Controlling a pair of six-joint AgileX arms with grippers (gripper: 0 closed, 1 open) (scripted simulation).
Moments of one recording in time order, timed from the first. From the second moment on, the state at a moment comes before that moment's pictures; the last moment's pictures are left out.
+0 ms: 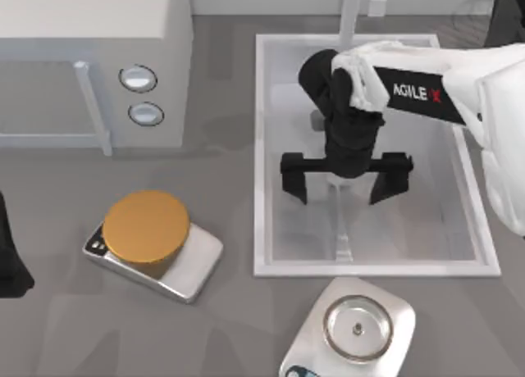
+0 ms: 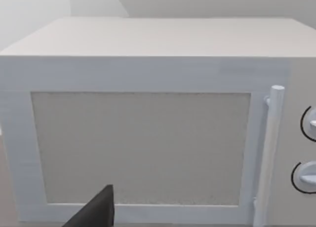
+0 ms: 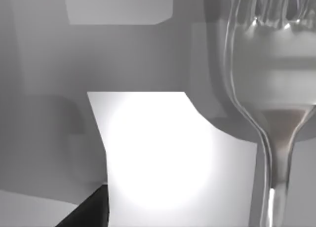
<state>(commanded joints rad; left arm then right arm) 0.00 0.00 0.00 0.00 0.00 0.00 0.46 2.70 2.04 -0.91 0.01 0.48</state>
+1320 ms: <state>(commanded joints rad) 0.00 0.00 0.00 0.00 0.00 0.00 0.46 2.70 2.04 -0.91 0.01 0.48</state>
